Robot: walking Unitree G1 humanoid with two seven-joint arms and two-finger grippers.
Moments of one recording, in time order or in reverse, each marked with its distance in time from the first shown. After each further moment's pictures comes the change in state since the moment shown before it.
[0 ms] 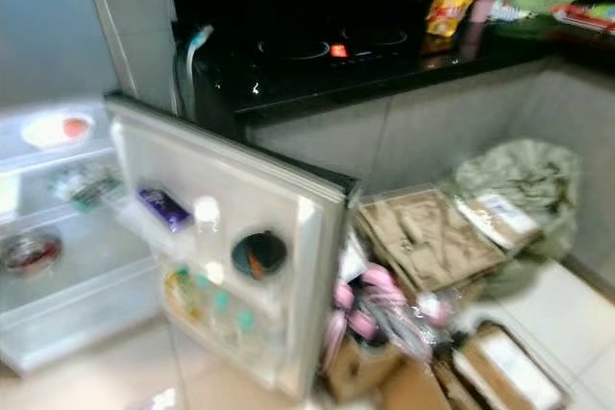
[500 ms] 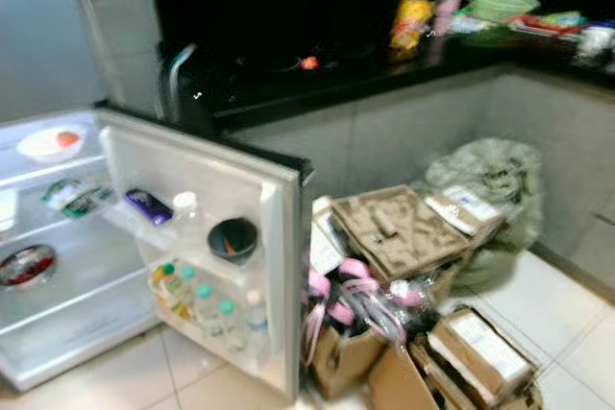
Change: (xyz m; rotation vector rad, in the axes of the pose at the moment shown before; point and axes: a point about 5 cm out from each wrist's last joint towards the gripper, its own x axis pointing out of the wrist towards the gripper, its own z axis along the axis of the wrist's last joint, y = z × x) left arm 0.000 0.000 0.000 0.004 -0.003 -0.002; right arm -0.002 -0.005 -0.004 0.017 0.000 -0.011
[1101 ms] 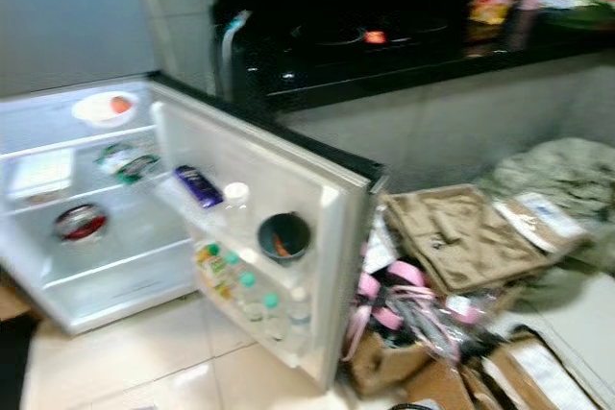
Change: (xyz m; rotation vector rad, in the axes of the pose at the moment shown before) left arm 0.001 -0.001 0.002 0.011 -0.003 -0.014; right arm -0.002 -0.006 0.035 -0.008 -0.129 0.000
